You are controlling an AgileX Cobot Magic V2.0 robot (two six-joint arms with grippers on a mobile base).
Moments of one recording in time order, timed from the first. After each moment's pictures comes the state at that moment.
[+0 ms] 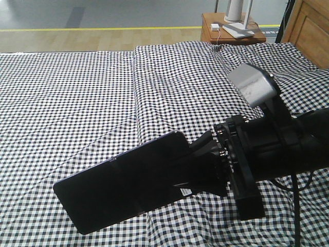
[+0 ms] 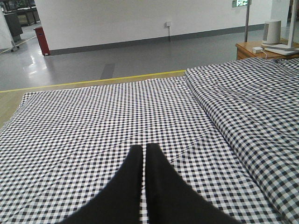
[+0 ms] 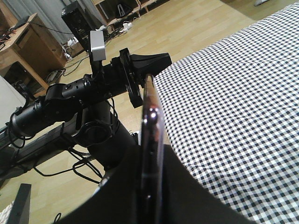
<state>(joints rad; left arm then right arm) 0.07 -0.01 0.03 -0.03 0.18 0.15 0.34 1.25 -0.92 1.33 1.20 -1.24</state>
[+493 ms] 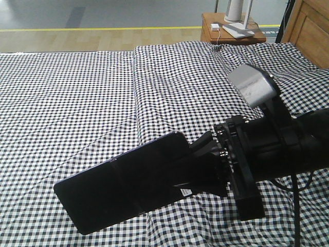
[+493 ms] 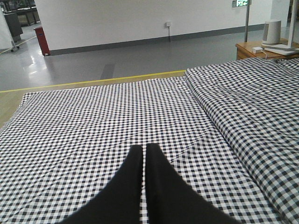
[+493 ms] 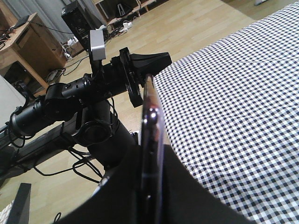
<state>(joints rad) 0.07 -0.01 0.03 -0.03 0.18 0.15 0.34 1.25 -0.92 1.33 1.20 -1.24</state>
